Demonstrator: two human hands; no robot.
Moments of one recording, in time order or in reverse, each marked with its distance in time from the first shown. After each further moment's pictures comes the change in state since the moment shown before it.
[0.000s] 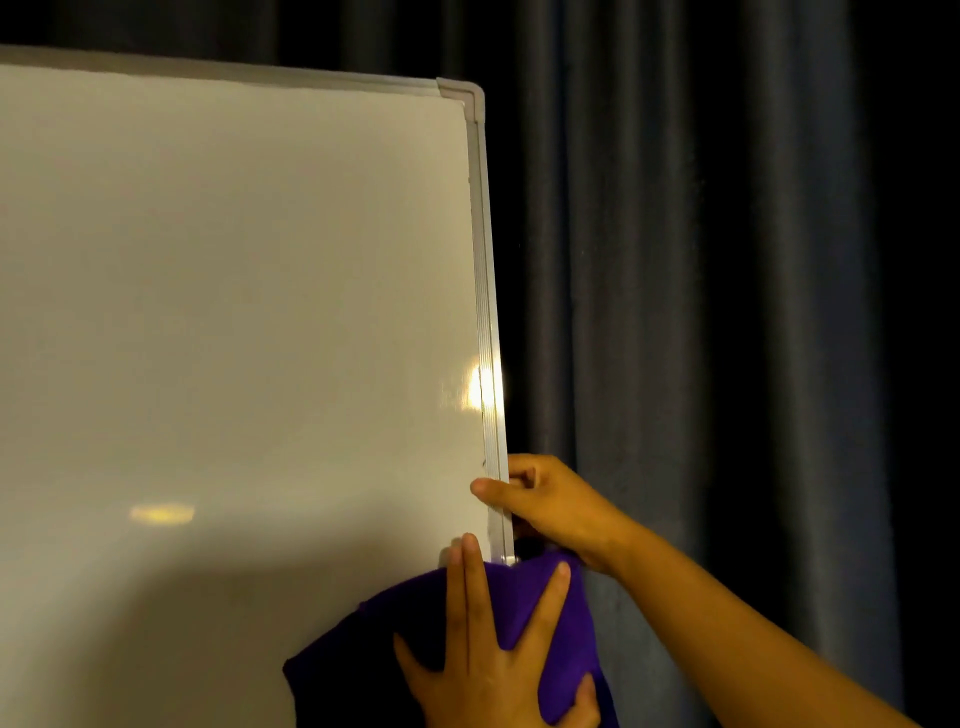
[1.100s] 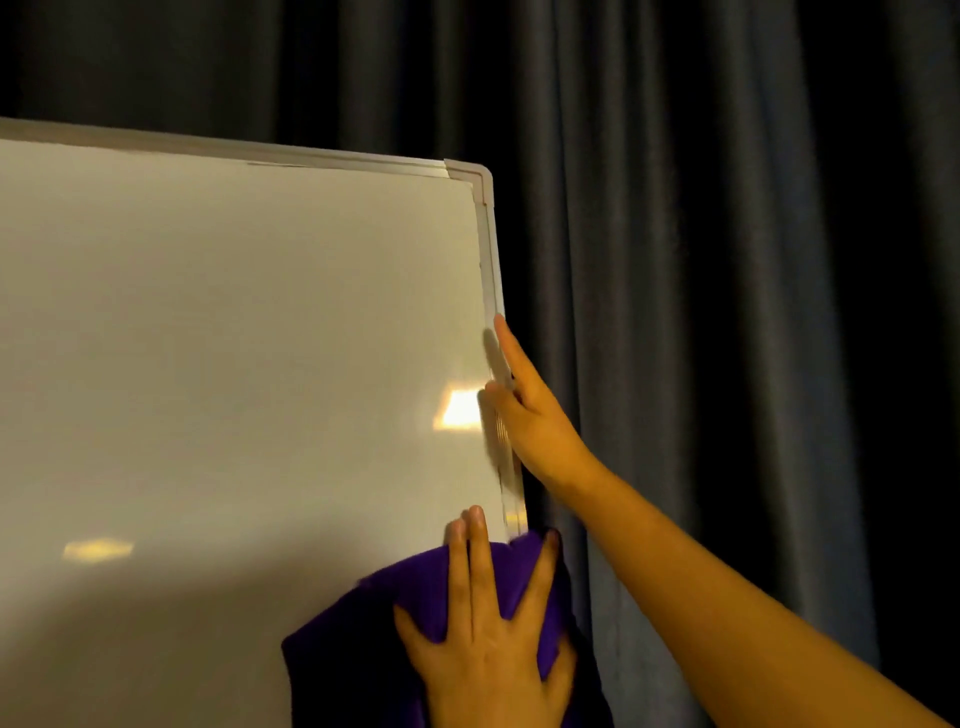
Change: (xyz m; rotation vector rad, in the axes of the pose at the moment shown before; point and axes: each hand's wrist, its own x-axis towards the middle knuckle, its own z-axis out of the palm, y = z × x) left_hand 0.063 0.020 -0.053 0.314 0.216 0.422; right_hand 0.080 -0.095 -0.029 -0.006 0.275 -0.377
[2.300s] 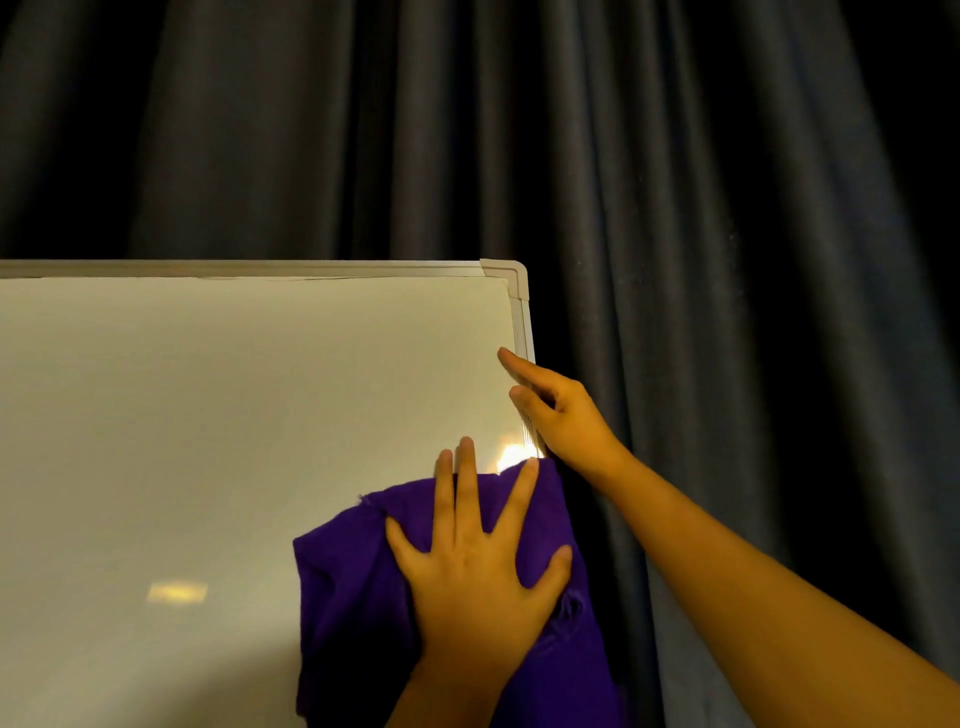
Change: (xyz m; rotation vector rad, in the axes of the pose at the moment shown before) left_hand 0.120 -0.031 -0.040 0.110 0.205 -0.009; right_hand 0.103 0.003 -0.020 -0.074 -0.005 -0.119
